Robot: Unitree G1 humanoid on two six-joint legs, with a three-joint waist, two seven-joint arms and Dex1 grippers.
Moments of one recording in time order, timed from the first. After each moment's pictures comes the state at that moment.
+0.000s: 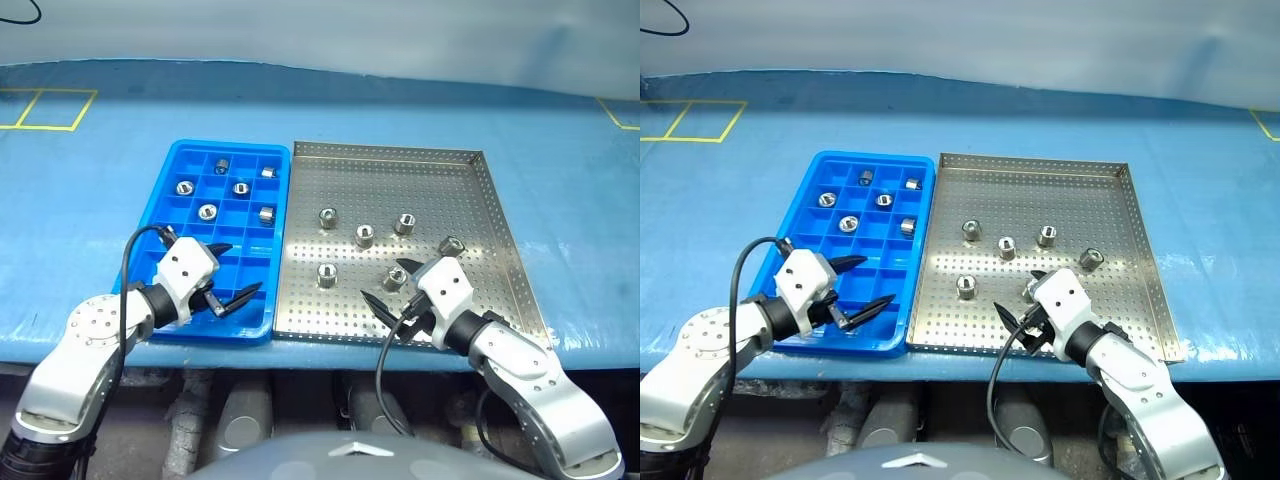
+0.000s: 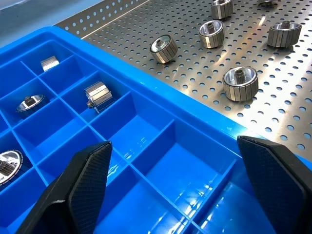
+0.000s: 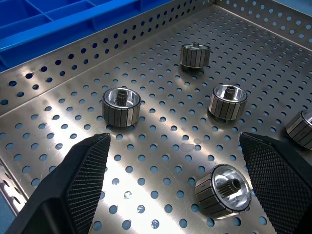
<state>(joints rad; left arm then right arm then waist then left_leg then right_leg) 0.14 0.71 0.06 -0.63 -0.33 0.58 -0.66 0.26 -0.53 0.07 -0.81 0.25 0.67 0.41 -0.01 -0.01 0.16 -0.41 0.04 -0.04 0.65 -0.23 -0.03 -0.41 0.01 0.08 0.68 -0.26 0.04</state>
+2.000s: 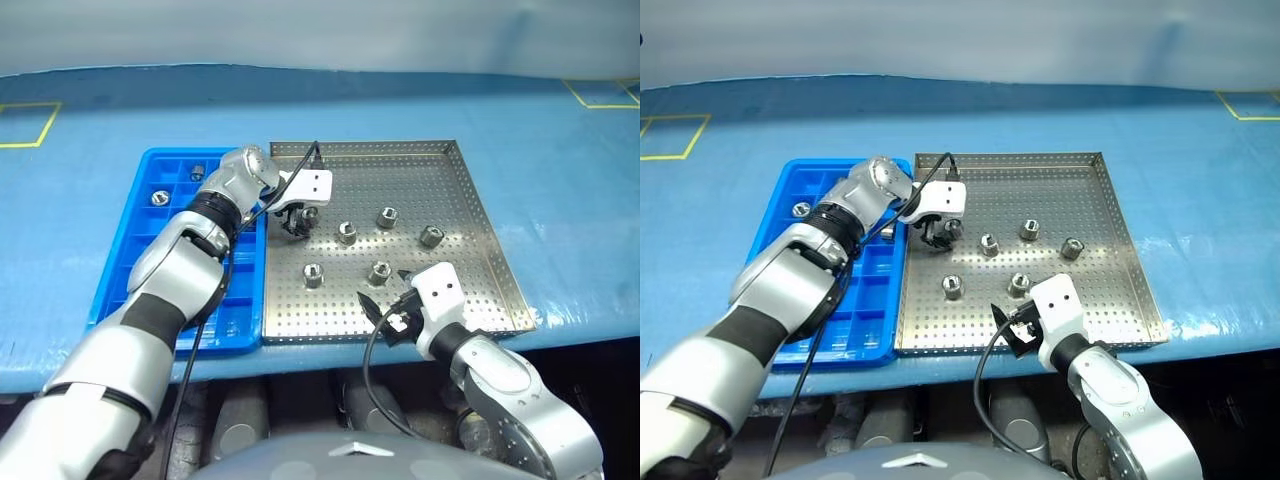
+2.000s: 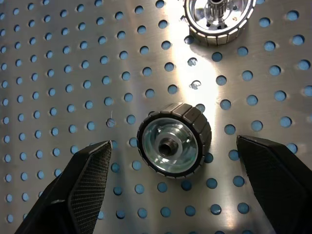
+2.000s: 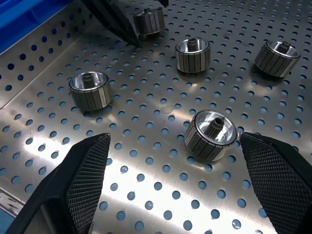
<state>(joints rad) -1.21 0.22 -0.55 1.20 0.31 -0.07 -1.07 0.30 -0.38 0.12 -0.91 0.28 0.88 0.19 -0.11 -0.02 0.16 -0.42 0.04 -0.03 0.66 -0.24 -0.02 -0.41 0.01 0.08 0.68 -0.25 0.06</state>
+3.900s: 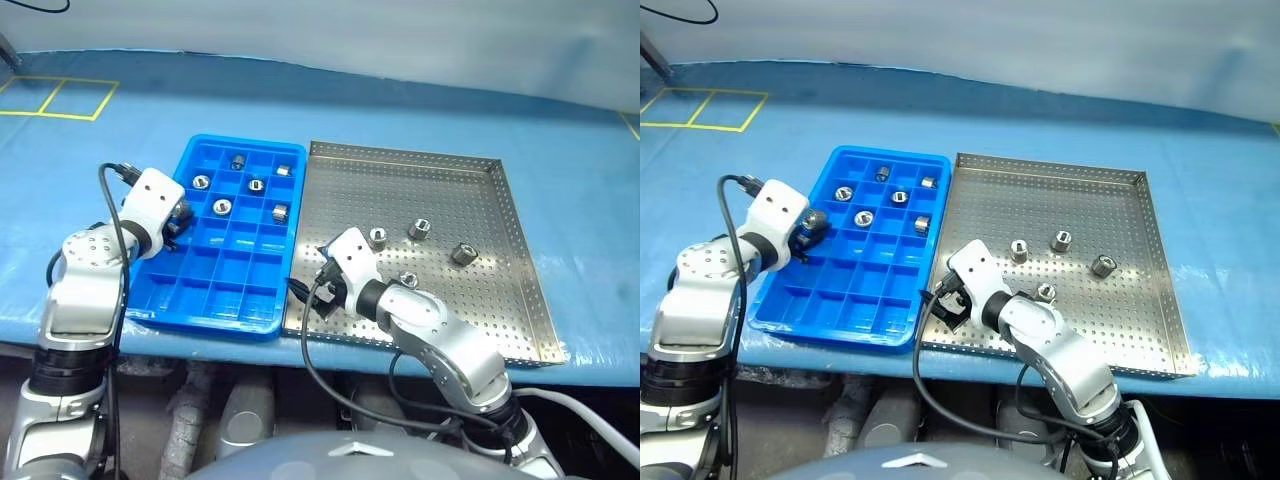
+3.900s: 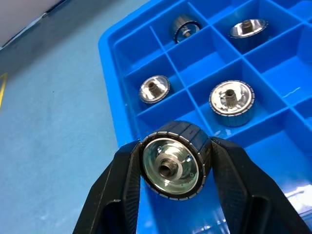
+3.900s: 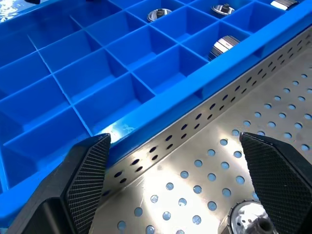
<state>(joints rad) -0.26 0.65 0.04 -0.31 0.08 0.86 -0.57 -0.12 -0.24 0.39 -0.61 0.28 0.92 0.26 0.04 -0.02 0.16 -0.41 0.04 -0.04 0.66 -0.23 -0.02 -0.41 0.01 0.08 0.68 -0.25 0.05</state>
